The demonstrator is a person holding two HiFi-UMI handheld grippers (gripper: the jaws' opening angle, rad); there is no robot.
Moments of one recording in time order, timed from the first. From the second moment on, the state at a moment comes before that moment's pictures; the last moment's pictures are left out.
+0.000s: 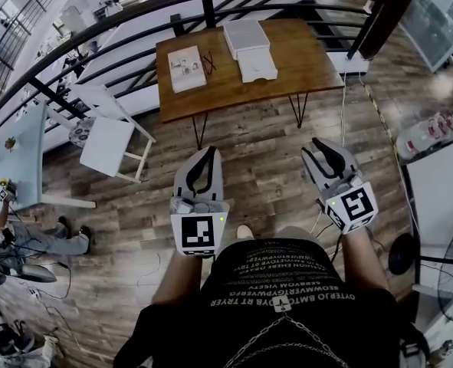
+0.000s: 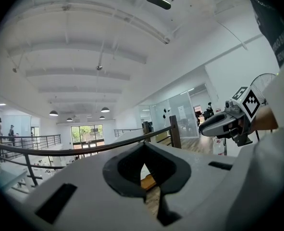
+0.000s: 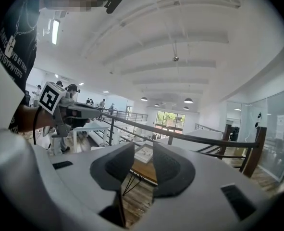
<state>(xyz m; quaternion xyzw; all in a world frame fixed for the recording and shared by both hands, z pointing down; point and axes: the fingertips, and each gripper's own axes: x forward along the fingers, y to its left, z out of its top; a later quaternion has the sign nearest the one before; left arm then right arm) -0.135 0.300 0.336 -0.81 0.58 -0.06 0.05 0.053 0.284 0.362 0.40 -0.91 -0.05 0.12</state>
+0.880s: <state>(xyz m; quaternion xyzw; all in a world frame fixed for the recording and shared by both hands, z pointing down) -0.123 0.256 0.351 -0.82 0.57 -0.08 0.04 0.056 0.236 0.378 0.39 -0.91 -0.02 0.12</state>
